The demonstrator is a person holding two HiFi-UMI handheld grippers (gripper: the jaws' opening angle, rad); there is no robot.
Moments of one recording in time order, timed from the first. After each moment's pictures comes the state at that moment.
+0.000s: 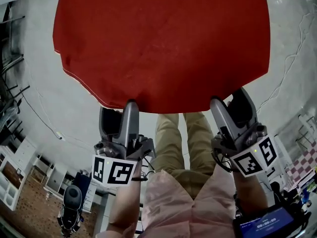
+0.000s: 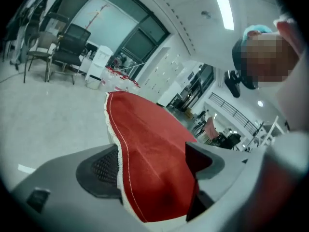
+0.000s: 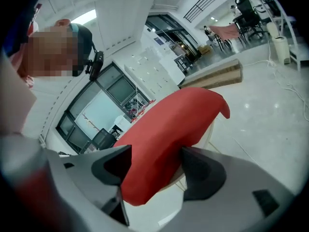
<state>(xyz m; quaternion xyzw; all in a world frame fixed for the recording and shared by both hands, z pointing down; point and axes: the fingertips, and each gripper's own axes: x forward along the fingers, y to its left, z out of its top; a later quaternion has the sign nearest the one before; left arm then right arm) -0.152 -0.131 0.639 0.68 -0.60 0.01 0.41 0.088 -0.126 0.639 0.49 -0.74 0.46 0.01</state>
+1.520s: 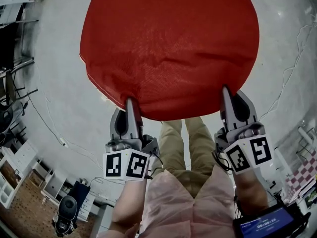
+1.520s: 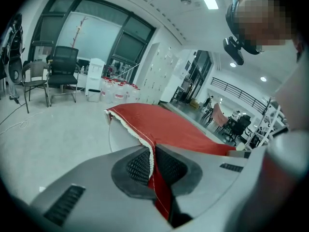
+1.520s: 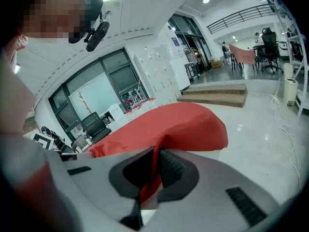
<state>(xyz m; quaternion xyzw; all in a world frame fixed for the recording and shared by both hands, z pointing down) -0.156 -0.138 0.606 0.68 -0.64 0.09 0.35 0.084 -0.156 0.601 0.53 -0.76 0.36 0.11</state>
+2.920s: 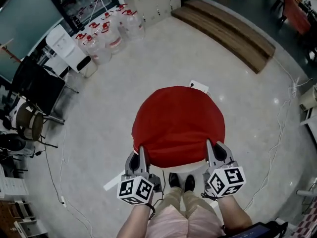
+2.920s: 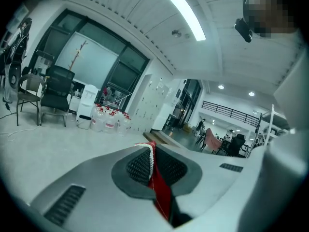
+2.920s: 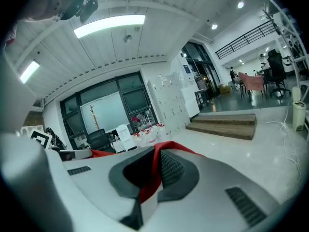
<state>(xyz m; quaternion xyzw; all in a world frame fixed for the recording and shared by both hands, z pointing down) -0.175 -0.183 0.367 0.72 -0.65 -0.04 0.24 0.069 -0.197 0.368 0.55 -0.80 0.24 0.03</state>
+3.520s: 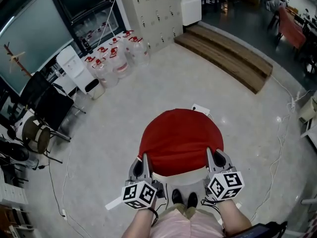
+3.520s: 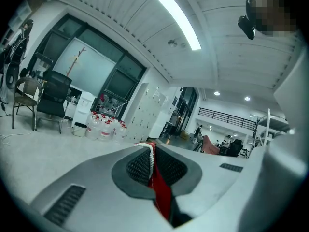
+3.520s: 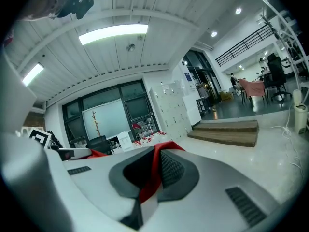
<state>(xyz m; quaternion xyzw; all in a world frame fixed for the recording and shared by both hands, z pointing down) -0.179 -0.177 0.297 0.73 -0.65 -0.08 0.21 0.067 -0.190 0.306 0.55 -0.81 0.20 -0.01</state>
